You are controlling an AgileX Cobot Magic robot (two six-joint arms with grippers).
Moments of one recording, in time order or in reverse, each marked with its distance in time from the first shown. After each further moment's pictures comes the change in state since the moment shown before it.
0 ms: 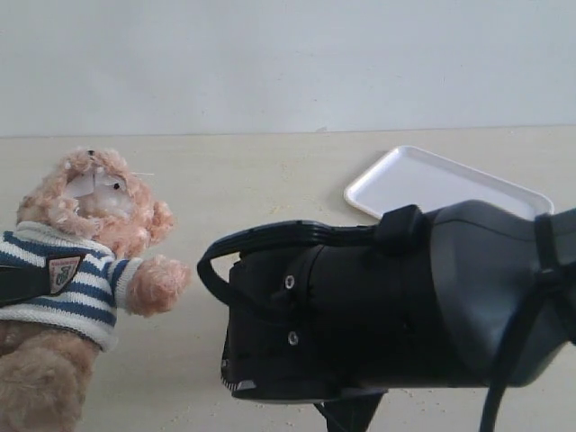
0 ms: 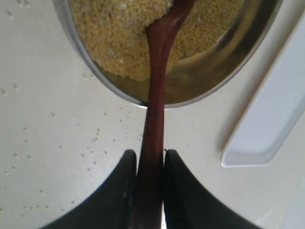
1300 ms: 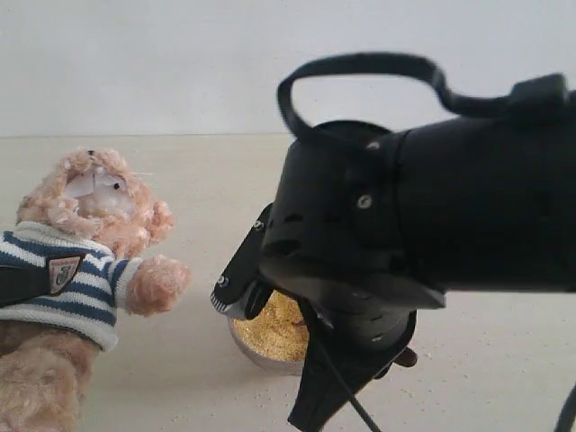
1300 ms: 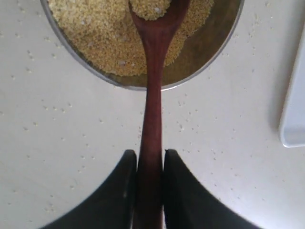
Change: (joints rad) left arm 0.000 0.000 0.000 0.000 0.000 0.000; right arm -0.069 -0.142 -0.049 0.228 -0.015 0.090
